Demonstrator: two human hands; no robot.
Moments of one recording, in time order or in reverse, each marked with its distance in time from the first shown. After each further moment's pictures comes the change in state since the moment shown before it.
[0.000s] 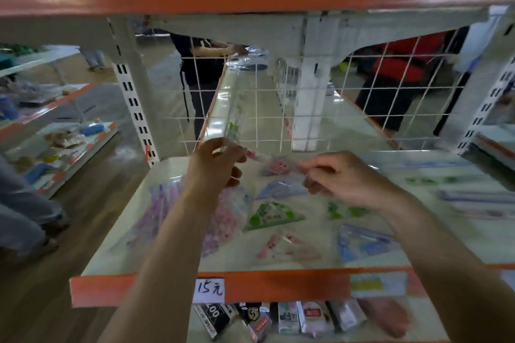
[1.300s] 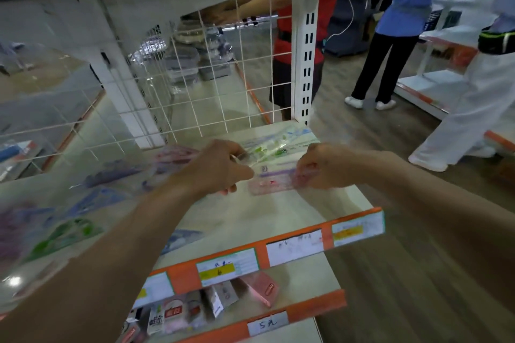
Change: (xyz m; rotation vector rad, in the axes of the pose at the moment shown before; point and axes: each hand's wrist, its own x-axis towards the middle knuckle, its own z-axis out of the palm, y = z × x) left_hand -0.048 0.003 0.319 0.734 -0.539 0.124; right_hand -0.069 0.241 -0.224 -0.800 -0.163 0.015
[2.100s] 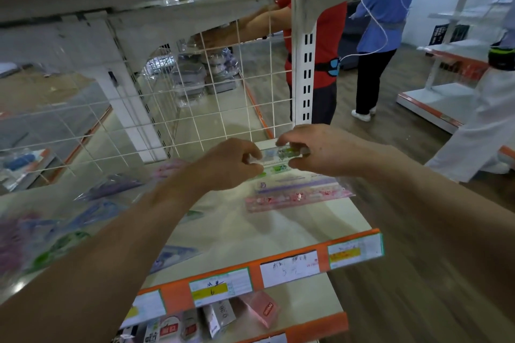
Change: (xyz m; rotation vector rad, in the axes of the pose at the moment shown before) left_hand 0.021 0.028 -0.004 0.303 0.028 0.195; right_hand 0.000 -0.005 -0.053 0.181 0.220 -0.144
